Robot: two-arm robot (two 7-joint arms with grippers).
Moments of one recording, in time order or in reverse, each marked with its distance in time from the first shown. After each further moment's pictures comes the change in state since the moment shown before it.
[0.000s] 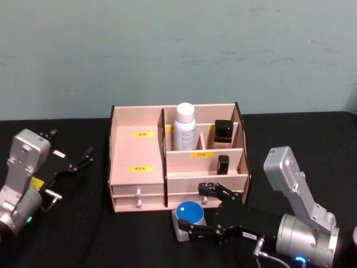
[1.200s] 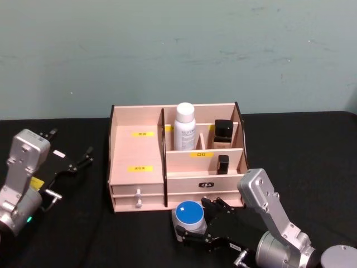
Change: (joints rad) left arm 0.000 0.000 0.000 0.000 0.000 0.000 0.000; right arm -0.058 -0.155 0.019 0.097 -0.183 0.038 -0.153
